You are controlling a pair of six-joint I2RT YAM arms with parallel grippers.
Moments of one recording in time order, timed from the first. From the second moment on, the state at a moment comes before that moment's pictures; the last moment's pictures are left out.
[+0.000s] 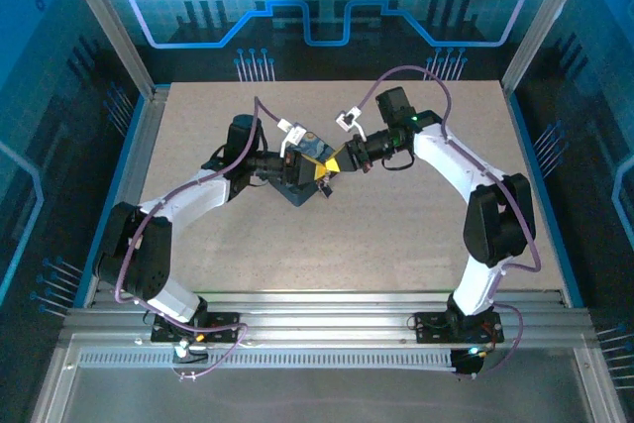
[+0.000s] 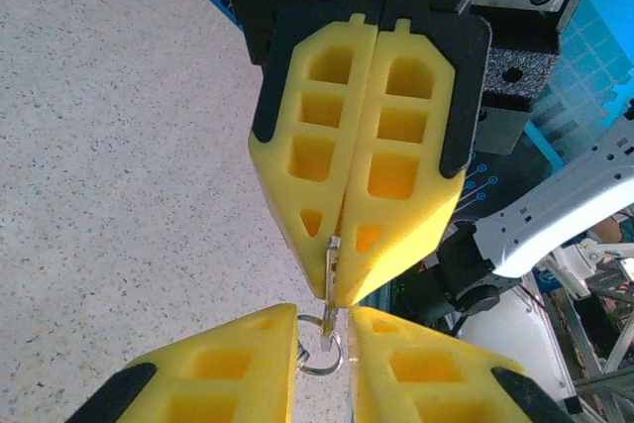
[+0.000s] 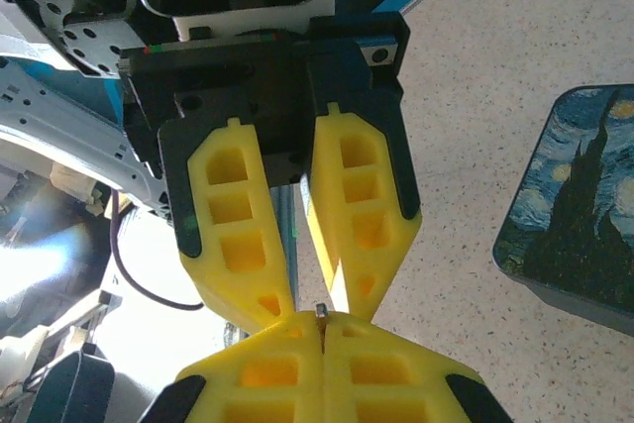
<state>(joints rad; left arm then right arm) -0.34 1.55 0.98 0.13 1.09 -0.35 0.37 1.79 1.50 -0.76 -1.18 -0.26</state>
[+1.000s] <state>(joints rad) -0.28 1.61 0.89 0.59 1.08 -0.65 0.30 1.74 1.29 -0.28 -1.19 0.19</state>
